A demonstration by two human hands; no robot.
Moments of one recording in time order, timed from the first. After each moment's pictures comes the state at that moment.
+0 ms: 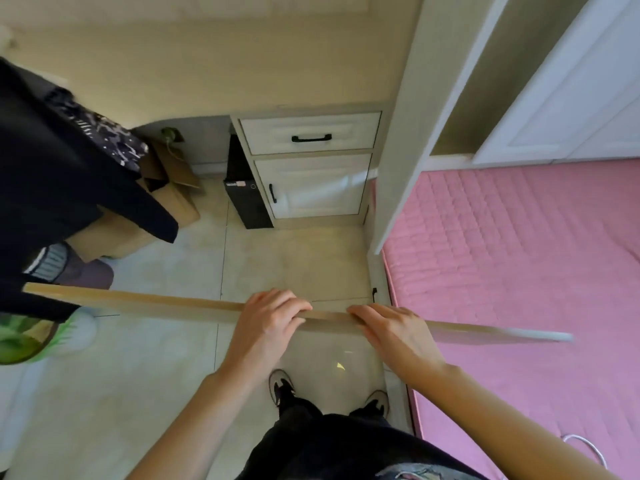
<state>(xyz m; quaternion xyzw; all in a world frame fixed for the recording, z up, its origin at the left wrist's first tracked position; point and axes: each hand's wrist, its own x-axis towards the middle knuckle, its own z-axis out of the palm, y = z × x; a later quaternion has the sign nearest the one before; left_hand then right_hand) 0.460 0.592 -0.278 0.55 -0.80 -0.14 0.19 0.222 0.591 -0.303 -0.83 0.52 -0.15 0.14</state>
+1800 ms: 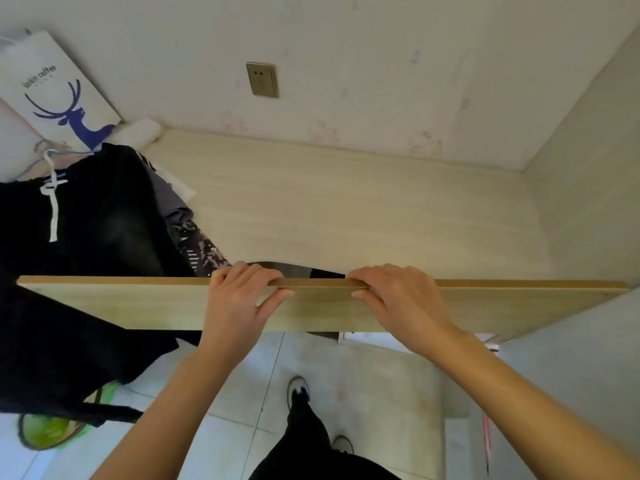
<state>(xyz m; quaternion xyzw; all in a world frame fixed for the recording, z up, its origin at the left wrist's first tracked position) 0.747 0.208 -0.208 0.68 -0.68 0.09 0.26 0.508 0.123 -0.181 -0.90 0.37 -0.22 0.08</state>
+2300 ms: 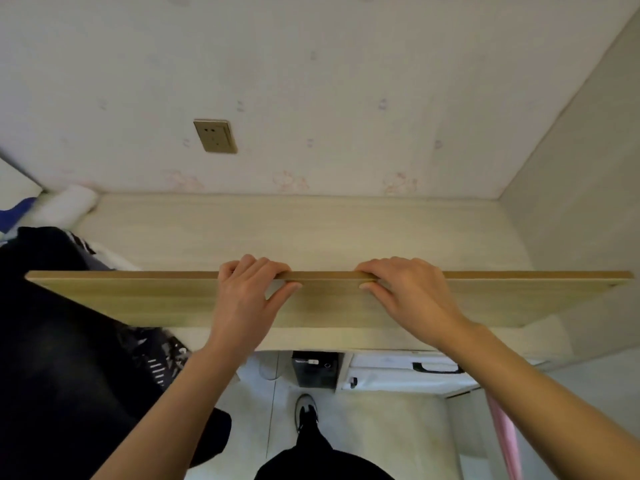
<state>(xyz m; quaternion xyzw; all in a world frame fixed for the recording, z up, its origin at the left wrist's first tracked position) 0.802 0.010 -0.193 0.61 -0.73 0.05 0.31 0.550 -0.027 -0.161 -0.87 0.44 -0.22 0.04</state>
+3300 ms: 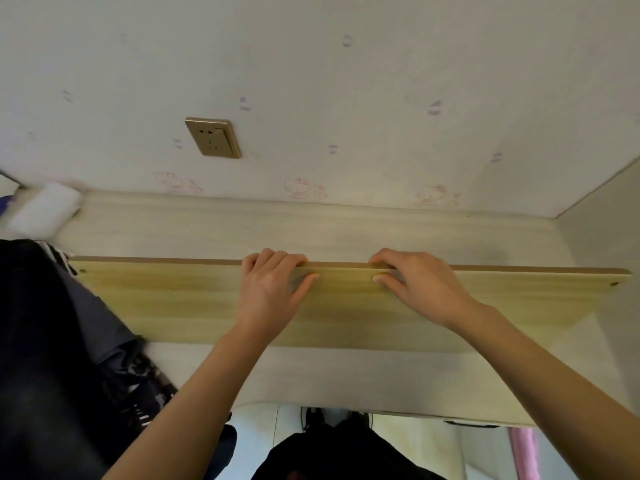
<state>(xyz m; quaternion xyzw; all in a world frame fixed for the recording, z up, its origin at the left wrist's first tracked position) 0.835 -0.138 -0.238 0.65 -0.71 0.02 0.27 0.591 -0.194 -0.190 -0.85 0.48 -0.07 0.19</state>
